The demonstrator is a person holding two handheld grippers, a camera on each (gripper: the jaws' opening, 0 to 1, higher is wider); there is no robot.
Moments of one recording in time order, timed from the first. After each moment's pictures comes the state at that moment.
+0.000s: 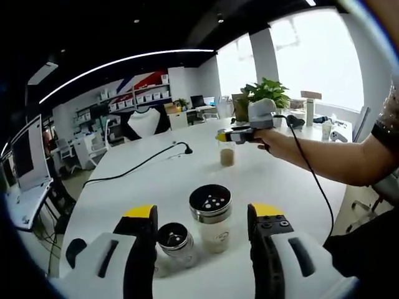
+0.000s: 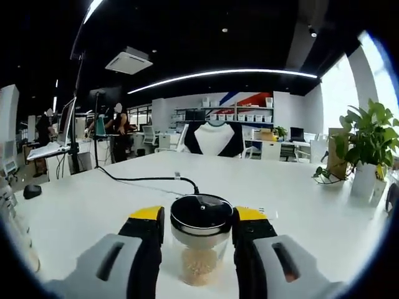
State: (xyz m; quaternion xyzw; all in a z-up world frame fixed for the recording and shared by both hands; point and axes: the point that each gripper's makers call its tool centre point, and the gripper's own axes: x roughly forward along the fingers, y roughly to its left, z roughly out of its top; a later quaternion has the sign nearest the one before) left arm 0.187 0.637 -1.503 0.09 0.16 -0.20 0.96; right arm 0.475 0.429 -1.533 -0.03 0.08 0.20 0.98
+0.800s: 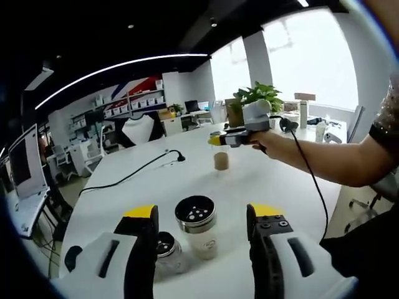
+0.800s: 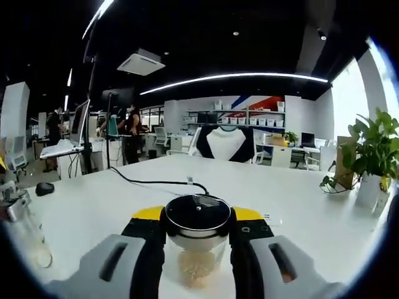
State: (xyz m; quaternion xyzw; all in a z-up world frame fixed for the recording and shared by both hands) left arm 0.180 0.612 -1.491 0.10 0.14 -0.22 0.96; right arm 0.437 0.440 -1.503 -0.04 0.06 0.26 0.96
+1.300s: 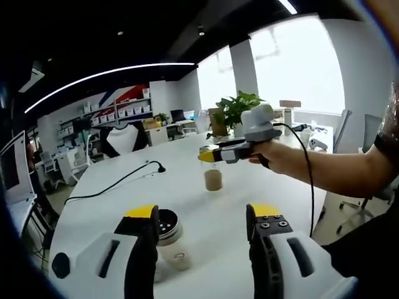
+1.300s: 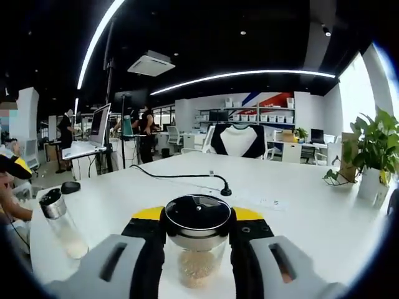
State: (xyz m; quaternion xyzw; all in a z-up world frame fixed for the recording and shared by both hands) left arm 0.162 0.570 -1.482 0.09 0.11 -0.27 0.95; right arm 0.350 0.440 -1.508 -0.03 0.08 0.29 0.95
